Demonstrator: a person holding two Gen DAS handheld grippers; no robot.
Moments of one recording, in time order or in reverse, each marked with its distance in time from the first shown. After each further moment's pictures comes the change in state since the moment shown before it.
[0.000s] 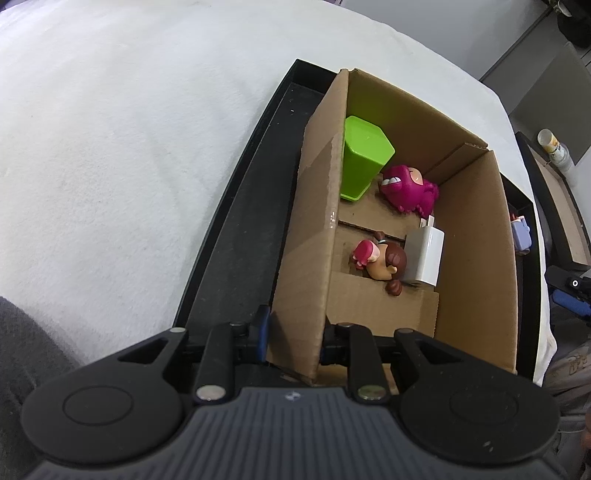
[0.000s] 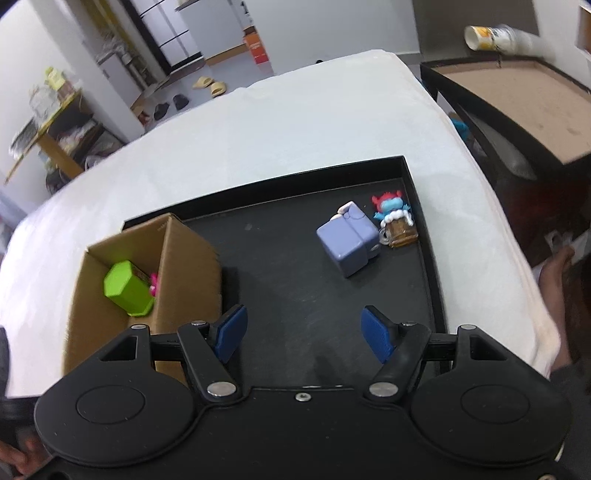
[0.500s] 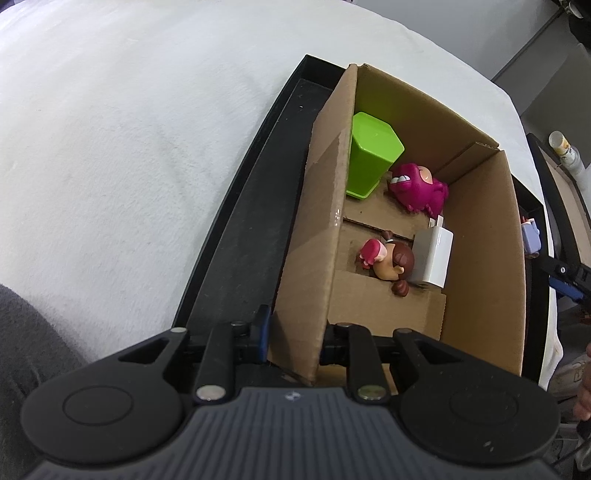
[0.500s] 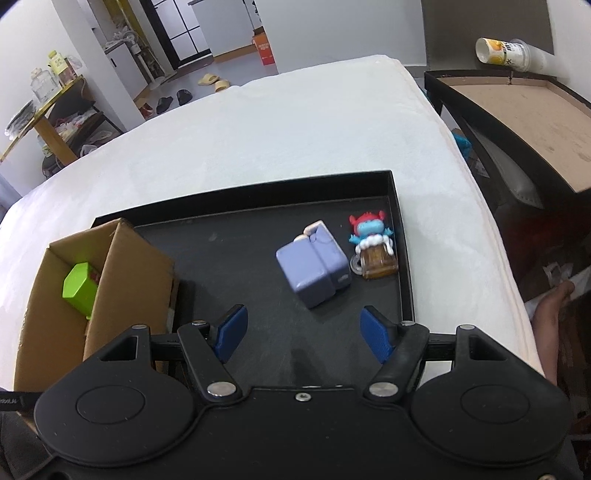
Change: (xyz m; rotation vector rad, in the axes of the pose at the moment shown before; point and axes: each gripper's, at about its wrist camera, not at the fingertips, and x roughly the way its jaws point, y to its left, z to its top) left arm 0.006 -0.006 0.001 -0.023 0.010 0.033; right arm 0.033 -0.028 0.015 -0.070 -0.026 -0.003
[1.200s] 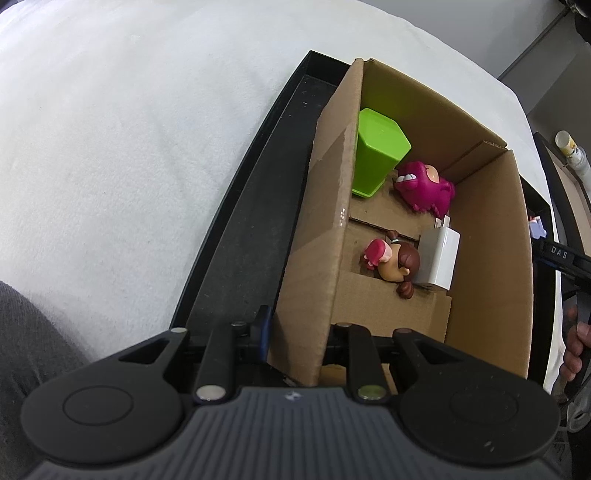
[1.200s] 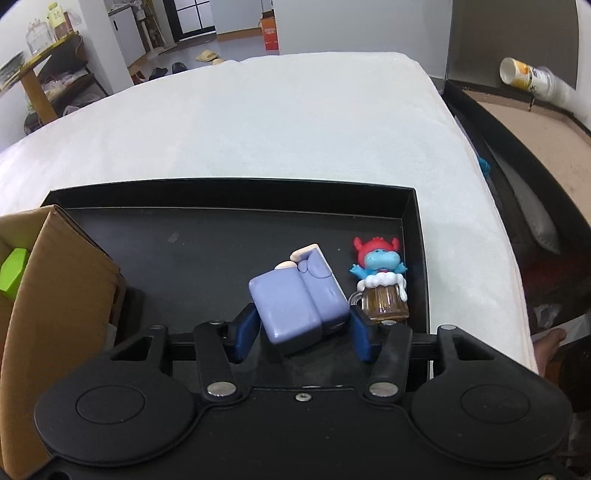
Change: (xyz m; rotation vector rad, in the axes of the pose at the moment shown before) left arm 0.006 -0.004 0.001 -0.004 0.008 0.017; right arm 0.050 0.016 0.012 -0.135 0.024 -0.107
